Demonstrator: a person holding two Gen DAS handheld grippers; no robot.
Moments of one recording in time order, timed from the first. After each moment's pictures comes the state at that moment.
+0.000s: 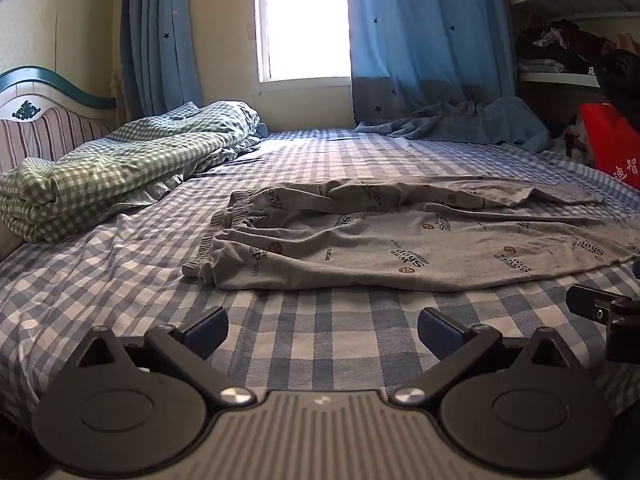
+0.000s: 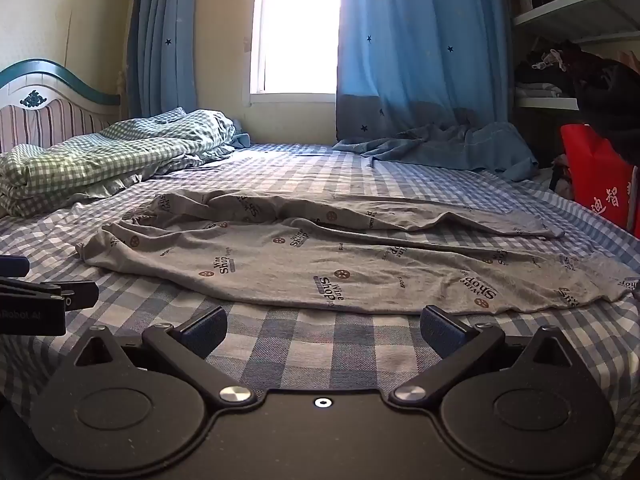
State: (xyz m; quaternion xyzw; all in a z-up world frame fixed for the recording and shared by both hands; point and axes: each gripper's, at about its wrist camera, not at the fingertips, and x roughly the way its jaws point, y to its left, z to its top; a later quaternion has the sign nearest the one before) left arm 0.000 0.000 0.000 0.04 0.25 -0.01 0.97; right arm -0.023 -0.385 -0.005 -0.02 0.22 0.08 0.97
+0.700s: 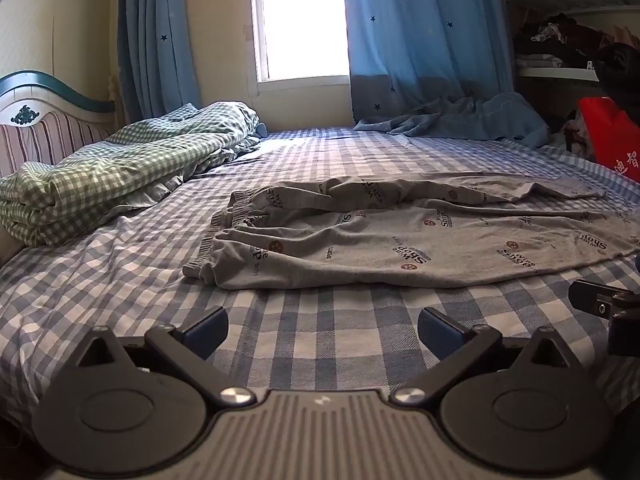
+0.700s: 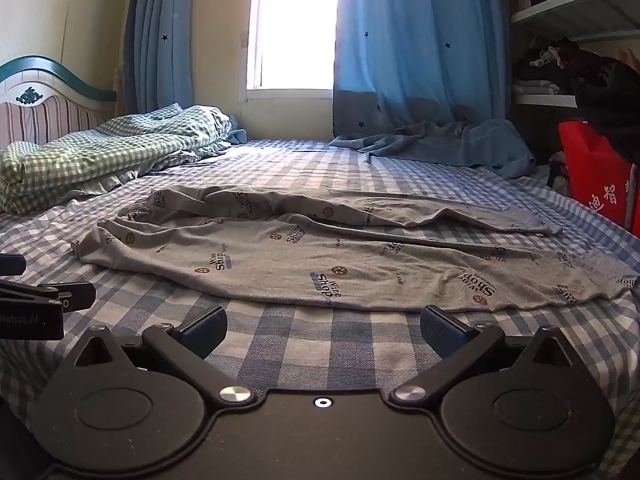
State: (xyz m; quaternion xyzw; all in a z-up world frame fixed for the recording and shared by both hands) left arm 0.003 -0.001 -0.004 0.05 0.25 -0.01 0.97; right arm -0.020 -0.383 -0.007 -0.02 0.23 0.07 0.97
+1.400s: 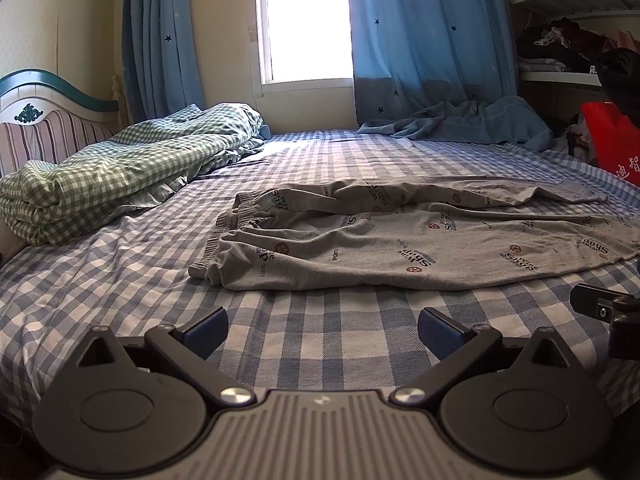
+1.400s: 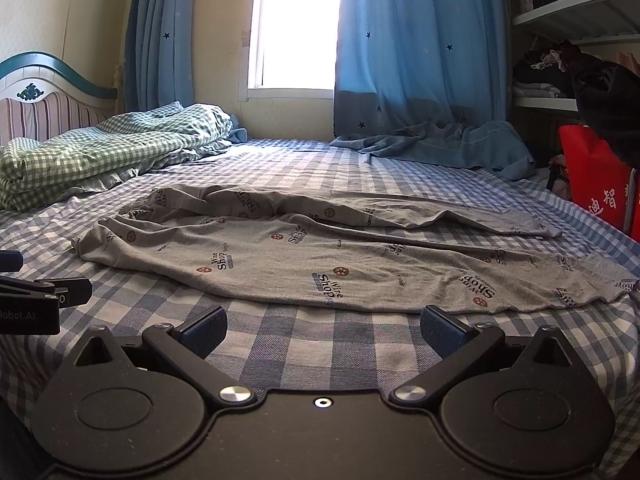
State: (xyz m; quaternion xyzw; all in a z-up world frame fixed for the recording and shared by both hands) left arm 0.001 0.001 -0.001 0.04 0.25 -0.01 0.97; right arm -0.020 -0.383 -0.007 -0.02 0.23 0.07 0.97
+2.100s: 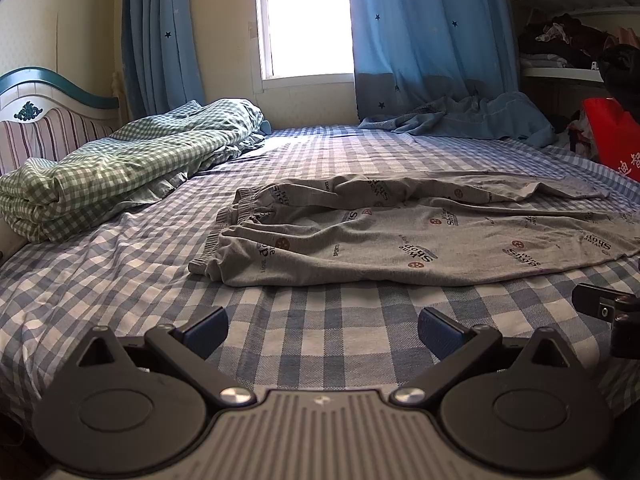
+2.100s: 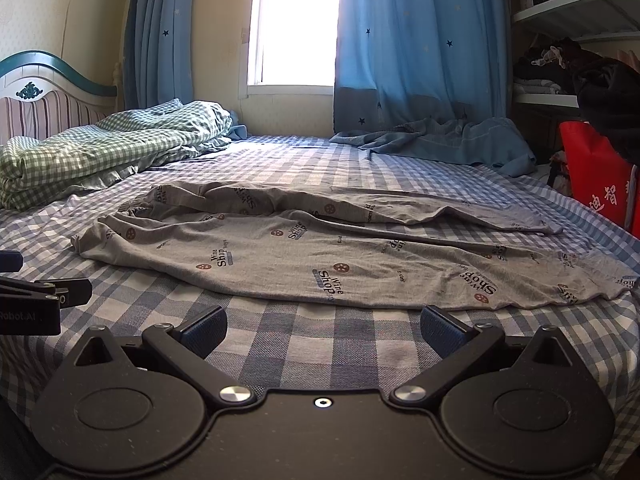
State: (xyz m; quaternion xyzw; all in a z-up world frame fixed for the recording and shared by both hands) left arm 0.004 0.003 -0.002 0.04 0.26 -0.01 0.97; right arm -0.020 -0.381 -0.008 -0.02 0.23 0.07 0.97
